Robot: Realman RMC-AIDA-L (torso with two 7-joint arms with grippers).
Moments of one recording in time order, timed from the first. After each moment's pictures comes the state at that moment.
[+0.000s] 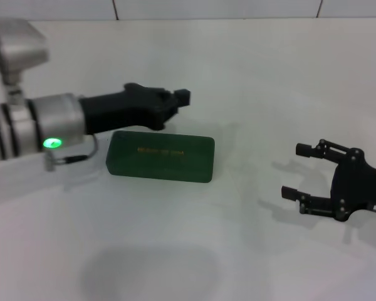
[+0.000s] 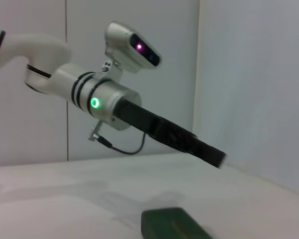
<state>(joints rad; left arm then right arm) -0.34 -2.03 1.44 0.91 1.39 1.10 -1.67 0.36 2.01 -1.14 -0.45 -1.44 -1.49 0.78</state>
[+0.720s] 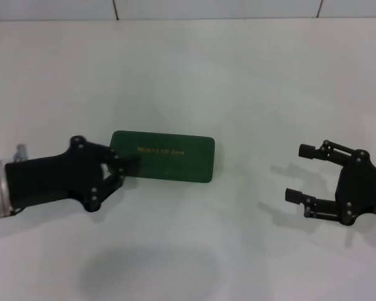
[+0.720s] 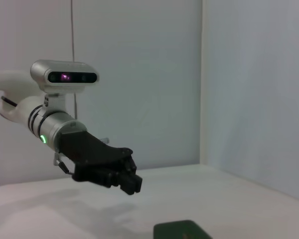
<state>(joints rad) -0.19 -2.05 1.07 0.89 1.65 1.54 -1.12 0.36 2.01 -1.11 -0.45 -1.45 -1.56 0.80</state>
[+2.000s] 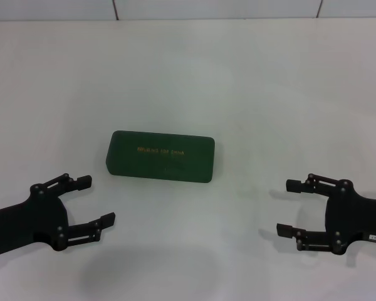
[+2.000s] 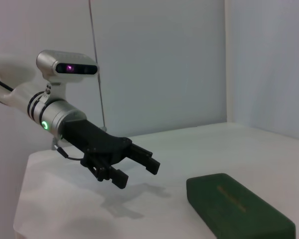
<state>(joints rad) -0.09 -2.09 0.88 0.80 1.79 1.54 -1.10 0.37 2.02 -1.14 -0.43 -1.57 -1.52 0.85</state>
